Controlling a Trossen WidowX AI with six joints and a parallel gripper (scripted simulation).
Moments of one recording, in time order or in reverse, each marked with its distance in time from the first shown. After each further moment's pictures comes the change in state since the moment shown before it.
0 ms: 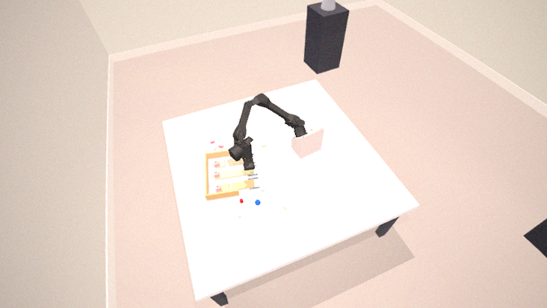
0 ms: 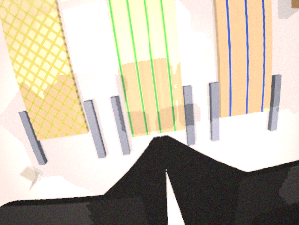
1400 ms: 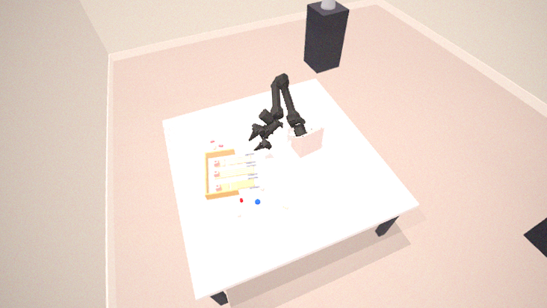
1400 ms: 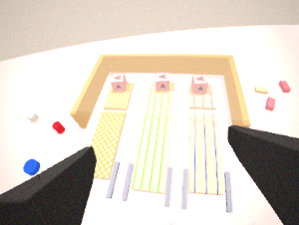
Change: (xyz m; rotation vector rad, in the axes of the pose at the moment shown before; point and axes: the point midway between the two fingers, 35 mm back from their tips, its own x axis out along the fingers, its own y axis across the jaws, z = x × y) arm -0.115 -0.039 -0.057 -0.237 -0.941 0.146
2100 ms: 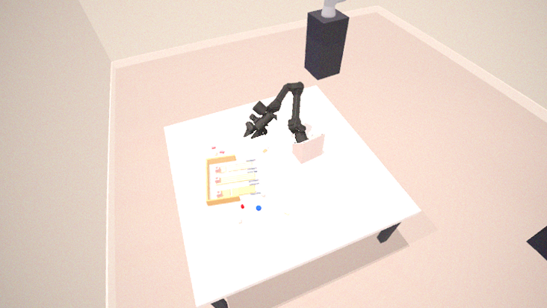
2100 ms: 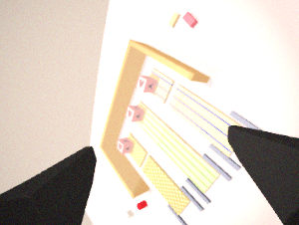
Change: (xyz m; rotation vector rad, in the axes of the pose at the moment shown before) arm -0.017 -0.111 0.004 1.235 0.041 -0.078
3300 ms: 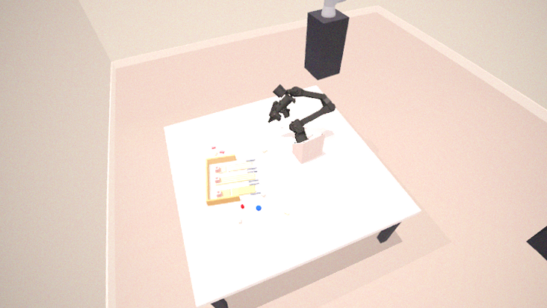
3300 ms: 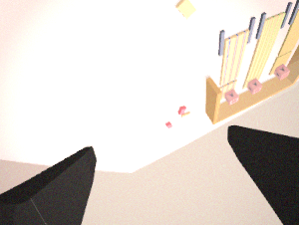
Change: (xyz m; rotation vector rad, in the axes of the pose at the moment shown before) arm -0.134 -0.157 0.065 2.359 -0.262 -0.009
